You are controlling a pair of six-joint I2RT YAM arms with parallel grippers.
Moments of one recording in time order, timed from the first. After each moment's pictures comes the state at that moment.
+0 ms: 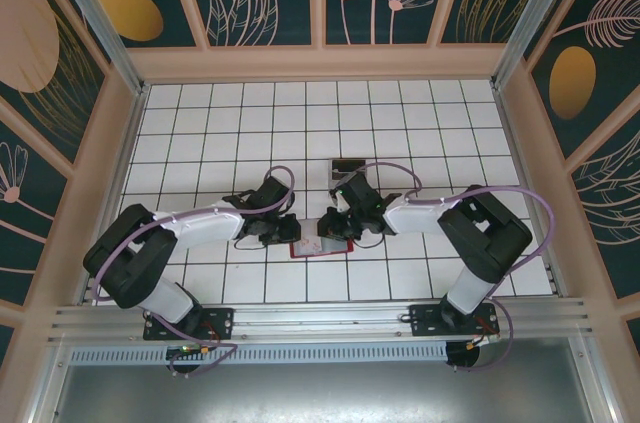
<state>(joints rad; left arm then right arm) -0.72 1.54 0.71 -0.31 0.24 -0.76 0.79 1.67 0.73 -0.02 -0.47 0.86</state>
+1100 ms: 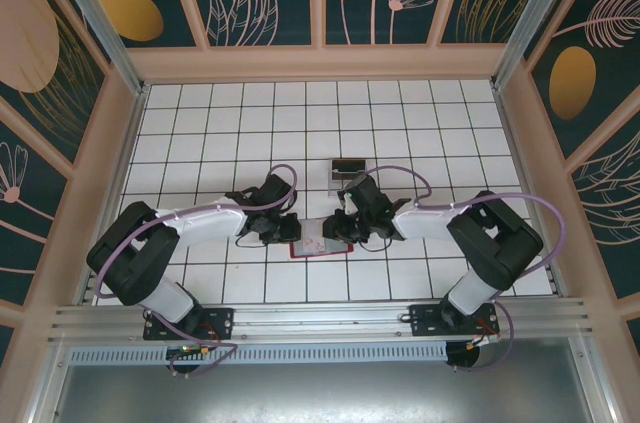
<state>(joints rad) -0.72 1.56 0.76 -0.38 0.23 -0.74 0.77 1.61 0.65 0.02 -0.46 0.86</state>
